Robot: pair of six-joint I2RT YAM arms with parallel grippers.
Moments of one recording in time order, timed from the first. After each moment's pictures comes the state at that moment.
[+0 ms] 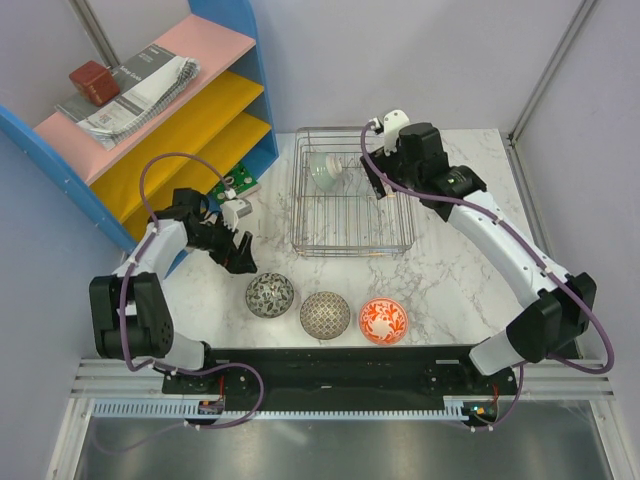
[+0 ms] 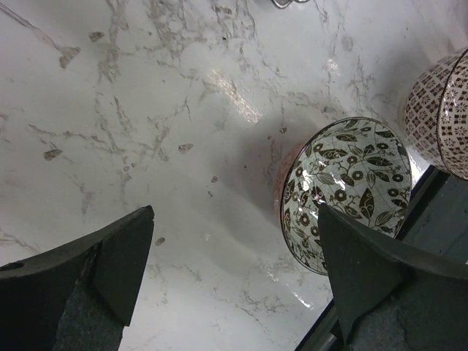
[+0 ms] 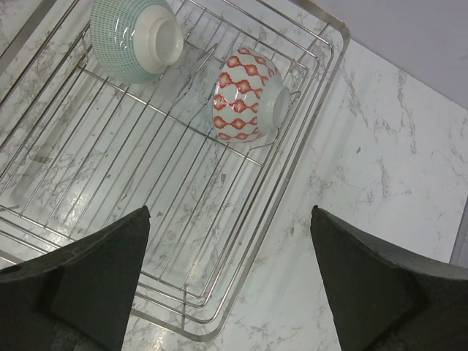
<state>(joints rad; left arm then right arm) 0.06 1.45 0.98 -0.79 0.71 0.67 0.49 1.53 1.52 -0.54 0.17 -0.14</state>
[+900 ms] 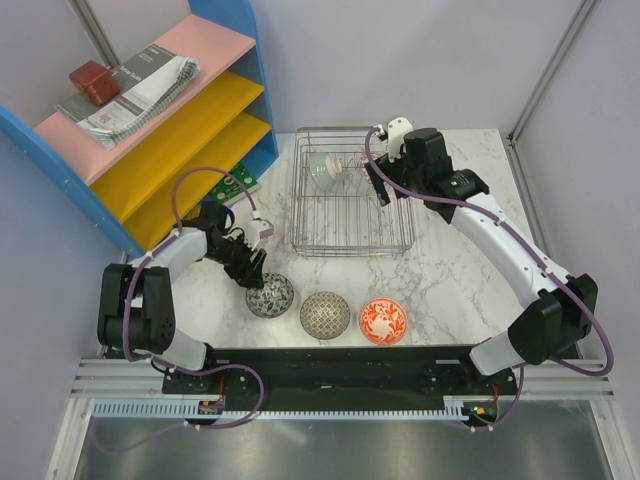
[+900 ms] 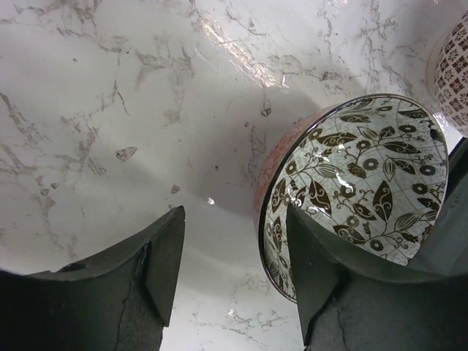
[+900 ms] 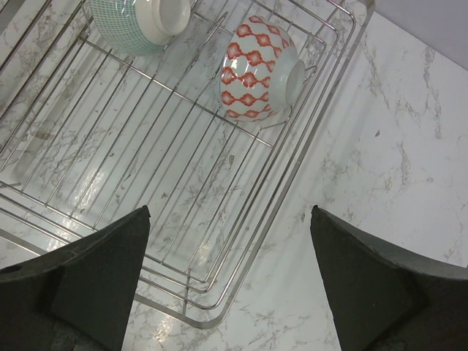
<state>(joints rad) -0.09 1.51 0.86 -0.72 0.61 0.68 0.45 1.49 1.45 -0.55 0.09 -0.14</state>
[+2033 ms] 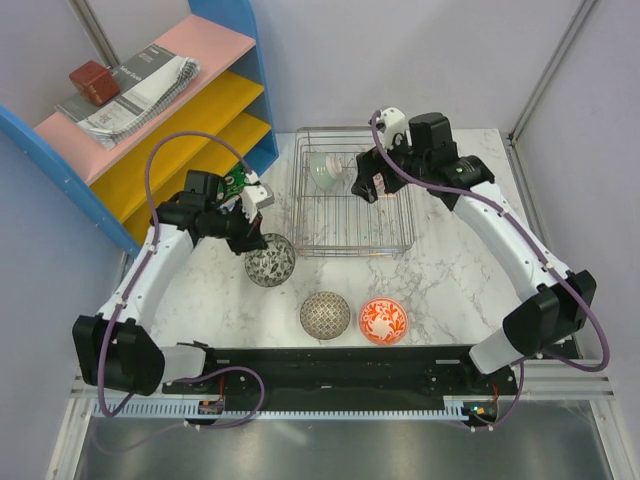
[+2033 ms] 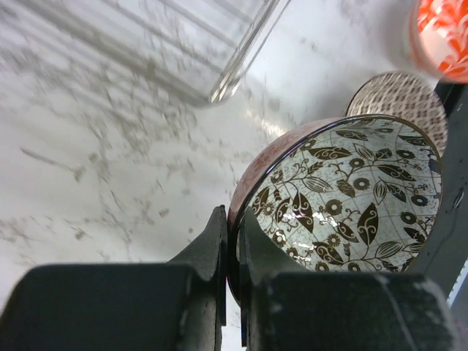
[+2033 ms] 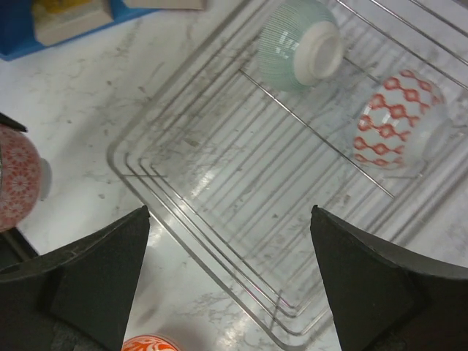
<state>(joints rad) -0.17 1.29 1.09 -0.85 0.68 0.64 0.43 1.52 1.56 -0.61 -0.30 -0.06</state>
